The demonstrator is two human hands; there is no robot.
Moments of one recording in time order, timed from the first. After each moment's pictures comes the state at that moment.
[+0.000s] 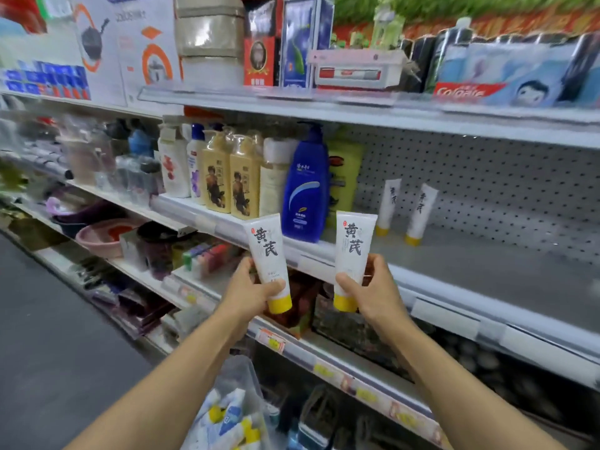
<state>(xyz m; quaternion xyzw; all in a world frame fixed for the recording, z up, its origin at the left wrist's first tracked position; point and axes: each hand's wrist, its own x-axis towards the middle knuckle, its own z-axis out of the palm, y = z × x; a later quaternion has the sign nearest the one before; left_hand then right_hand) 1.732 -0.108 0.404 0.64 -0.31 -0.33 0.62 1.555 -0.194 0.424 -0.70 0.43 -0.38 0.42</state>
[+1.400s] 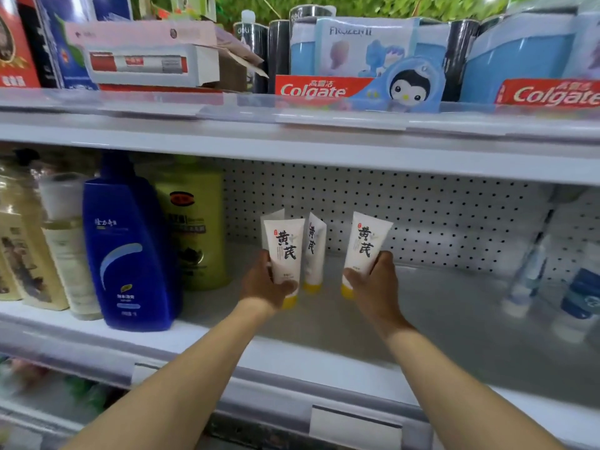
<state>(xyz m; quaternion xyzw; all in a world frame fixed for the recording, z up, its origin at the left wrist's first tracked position) 1.617 -0.406 0.437 0.68 -0.50 -0.25 0.47 1.451 -0.461 0.422 -0.59 0.57 -0.52 0.22</state>
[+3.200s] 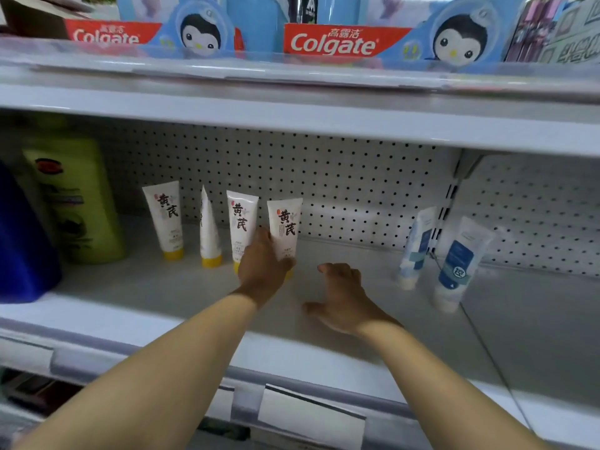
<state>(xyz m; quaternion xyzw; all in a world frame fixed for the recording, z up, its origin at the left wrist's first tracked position) 1.436 -0.460 0.419 0.72 -0.54 -0.12 0.43 1.289 -0.436 0.423 -0.80 0.56 -0.13 0.18</state>
